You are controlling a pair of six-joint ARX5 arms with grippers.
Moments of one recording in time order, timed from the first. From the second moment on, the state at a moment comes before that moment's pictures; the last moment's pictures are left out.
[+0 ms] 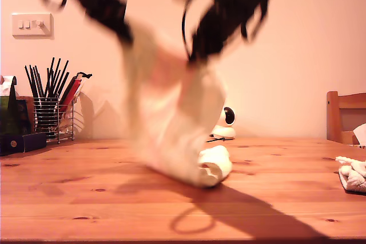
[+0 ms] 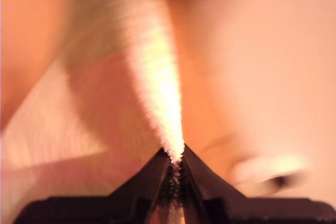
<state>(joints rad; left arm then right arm) -0.41 1.57 1.44 -0.38 0.12 0.63 0.52 1.73 1.41 -0.04 -0.04 -0.90</state>
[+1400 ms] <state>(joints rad) -0.35 1.59 1.68 -0.61 0.19 0.61 0.51 1.77 1.79 -0.30 0.13 -0.78</state>
